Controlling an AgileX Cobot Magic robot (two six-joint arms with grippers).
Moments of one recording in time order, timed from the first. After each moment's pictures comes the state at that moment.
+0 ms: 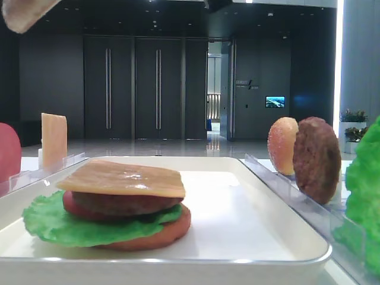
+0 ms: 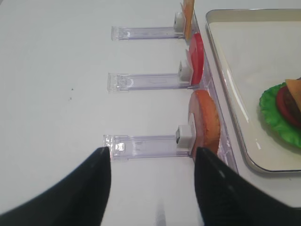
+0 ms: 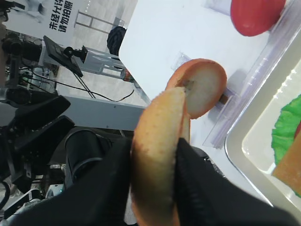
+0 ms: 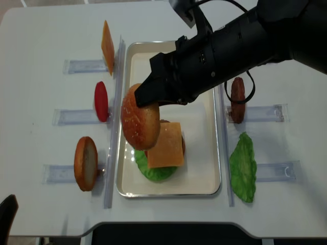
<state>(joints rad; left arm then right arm) 0.06 -0.02 -0.47 -0.06 1.11 0.06 0.61 1.63 -1.16 1.30 0.93 -0.61</state>
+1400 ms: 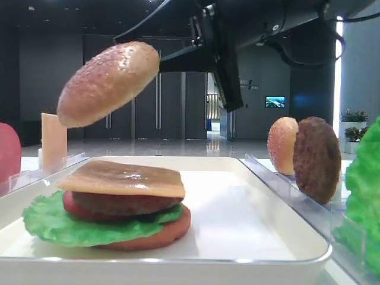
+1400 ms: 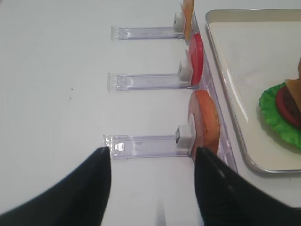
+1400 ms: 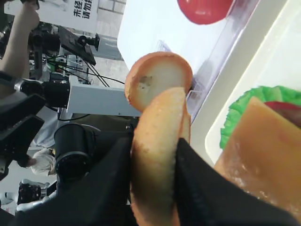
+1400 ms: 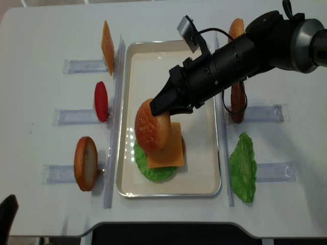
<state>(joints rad) 0.06 -0.02 -0.47 -0.06 1.11 0.06 0.44 1.91 -1.16 1.44 1.15 -0.91</state>
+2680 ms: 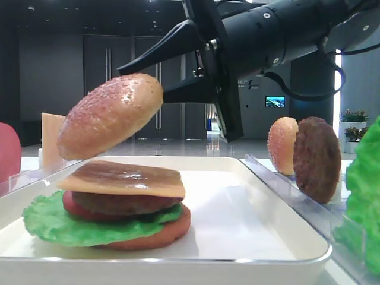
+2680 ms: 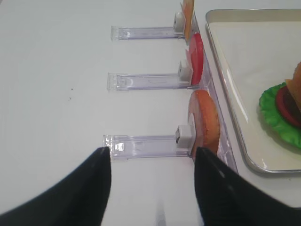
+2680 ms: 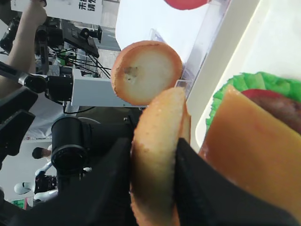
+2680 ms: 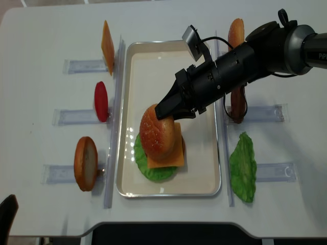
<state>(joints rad) 0.06 -0.02 -0.47 -0.06 1.11 0.06 0.42 2.00 -1.16 1.46 1.20 -0.96</state>
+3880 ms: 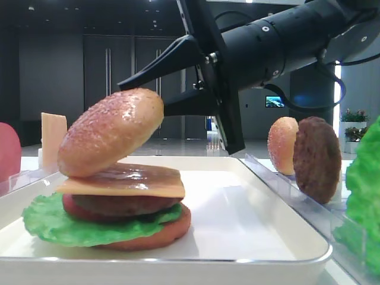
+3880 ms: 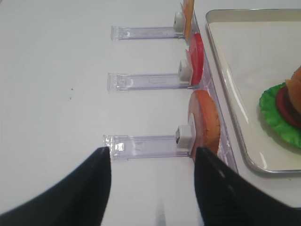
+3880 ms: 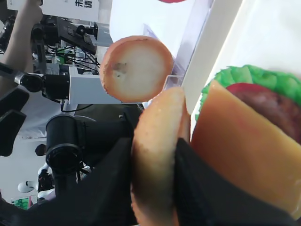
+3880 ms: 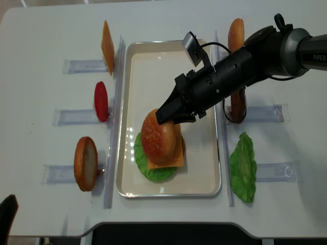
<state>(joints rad) 0.06 -0.02 -0.47 -0.06 1.11 0.06 0.42 2.03 -1.16 1.45 1.20 -0.96</state>
